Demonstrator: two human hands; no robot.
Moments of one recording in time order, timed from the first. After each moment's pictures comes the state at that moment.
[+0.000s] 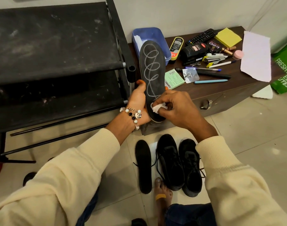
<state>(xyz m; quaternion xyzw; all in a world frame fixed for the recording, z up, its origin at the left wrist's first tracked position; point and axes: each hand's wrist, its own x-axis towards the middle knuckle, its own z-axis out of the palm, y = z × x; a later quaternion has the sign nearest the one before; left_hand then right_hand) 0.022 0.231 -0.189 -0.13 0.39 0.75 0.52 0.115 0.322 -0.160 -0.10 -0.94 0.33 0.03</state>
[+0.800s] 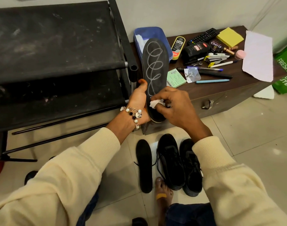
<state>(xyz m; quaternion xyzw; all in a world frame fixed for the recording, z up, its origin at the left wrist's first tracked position) 0.023 0.228 -0.182 -0.14 0.41 0.75 0.51 0.109 0.313 -0.165 -0.12 -0.93 0.33 0.08</state>
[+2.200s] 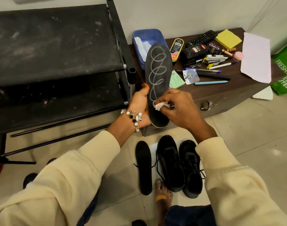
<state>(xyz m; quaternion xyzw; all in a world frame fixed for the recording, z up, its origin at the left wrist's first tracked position) 0.029 0.227 -0.182 -0.13 0.41 0.73 0.53 0.114 0.325 -0.163 -0.13 -0.94 0.32 0.05</state>
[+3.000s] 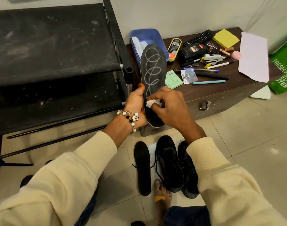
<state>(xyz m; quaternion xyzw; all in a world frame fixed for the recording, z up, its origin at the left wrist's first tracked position) 0.022 0.227 -0.195 -0.14 0.43 0.74 0.51 0.104 0.310 -0.166 -0.14 -0.93 0.32 0.09</state>
